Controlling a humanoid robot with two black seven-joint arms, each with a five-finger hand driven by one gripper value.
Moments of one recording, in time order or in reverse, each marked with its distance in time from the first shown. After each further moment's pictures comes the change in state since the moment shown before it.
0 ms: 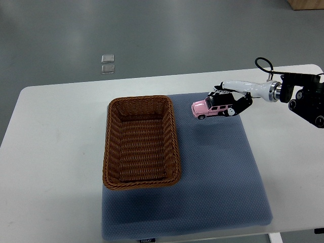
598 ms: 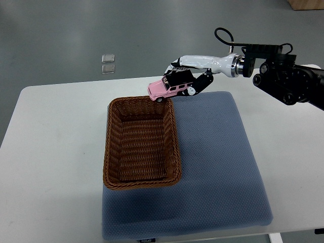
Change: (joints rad) left arm 0.000 0.000 0.000 0.000 0.000 0.000 0.001; right arm 0.183 0.171 0.000 0.043 0.011 0.017 0.001
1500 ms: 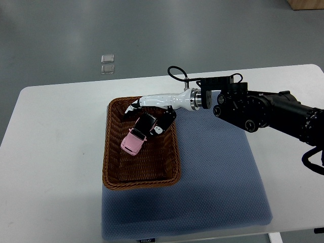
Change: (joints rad) left arm 0.000 0.000 0.000 0.000 0.000 0.000 -0.001; right arm -0.064 0.171 -0.062 0.019 -0.009 0.003 0.000
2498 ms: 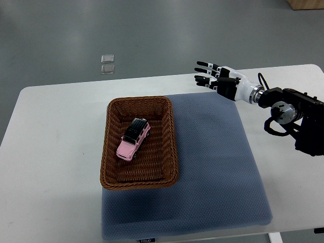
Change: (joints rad) left arm 0.000 0.000 0.000 0.000 0.000 0.000 0.001; right arm -0.234 -0.183 0.250 -0.143 1.360 0.224 -0.502
